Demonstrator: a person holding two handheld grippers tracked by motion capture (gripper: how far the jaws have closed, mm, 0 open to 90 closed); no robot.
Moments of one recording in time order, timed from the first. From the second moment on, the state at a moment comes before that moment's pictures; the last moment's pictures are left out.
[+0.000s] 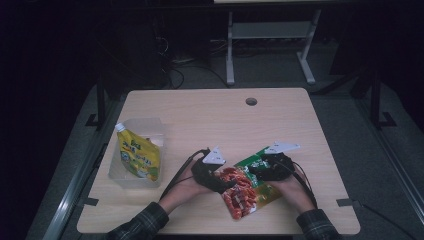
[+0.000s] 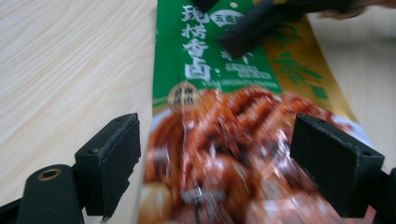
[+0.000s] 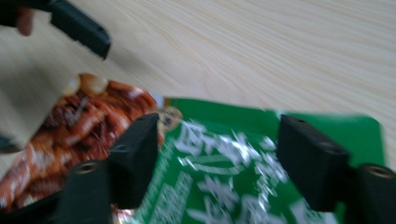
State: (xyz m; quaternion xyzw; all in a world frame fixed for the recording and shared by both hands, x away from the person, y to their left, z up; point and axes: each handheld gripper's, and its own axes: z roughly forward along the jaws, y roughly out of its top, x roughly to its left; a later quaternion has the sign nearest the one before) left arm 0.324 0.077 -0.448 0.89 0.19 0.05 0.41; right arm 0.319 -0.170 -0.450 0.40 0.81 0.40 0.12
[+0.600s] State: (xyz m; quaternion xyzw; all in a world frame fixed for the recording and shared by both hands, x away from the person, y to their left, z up) left arm 0.343 0.044 -0.473 0.90 0.20 0.03 0.39; right arm 0.292 -0.223 -0.440 0.43 0.79 0.41 0.15
